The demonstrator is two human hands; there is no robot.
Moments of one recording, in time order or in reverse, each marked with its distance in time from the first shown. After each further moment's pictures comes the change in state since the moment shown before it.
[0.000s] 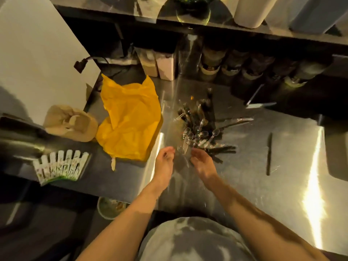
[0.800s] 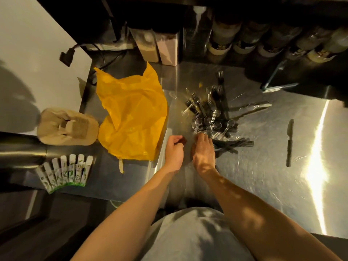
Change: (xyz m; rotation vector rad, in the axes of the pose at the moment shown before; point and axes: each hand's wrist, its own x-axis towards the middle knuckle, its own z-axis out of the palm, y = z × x) left_hand 0.062 0.006 0.004 0.215 0.007 -0.031; right_hand 0.057 -0.006 0.062 -0.756 0.275 -0.202
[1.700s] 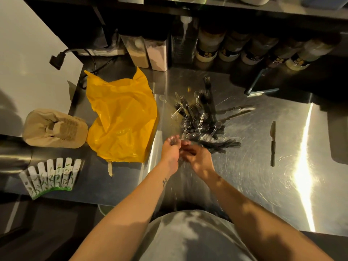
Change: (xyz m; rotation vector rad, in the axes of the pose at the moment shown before) left_hand -0.011 0.018 0.022 -0.435 -0.132 -0.306; right_hand -0.020 0.031 -0.026 0.659 -0.245 0.091
